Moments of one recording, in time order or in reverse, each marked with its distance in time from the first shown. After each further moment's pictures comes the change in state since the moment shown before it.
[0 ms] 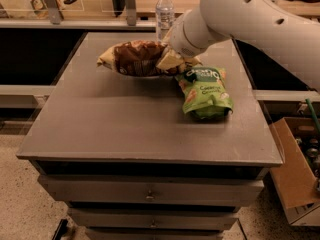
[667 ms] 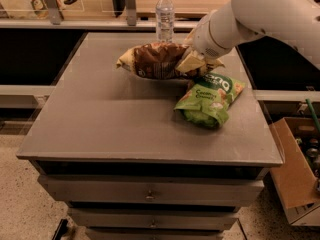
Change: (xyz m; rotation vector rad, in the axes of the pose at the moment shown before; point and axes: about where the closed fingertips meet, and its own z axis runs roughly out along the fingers) arm 0.049 -0.001 -0.036 -0.019 0.035 0.046
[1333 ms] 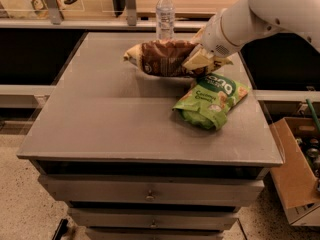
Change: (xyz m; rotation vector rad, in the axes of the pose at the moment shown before) arm 0.013 0.001 -0.010 -0.075 -0.024 0.056
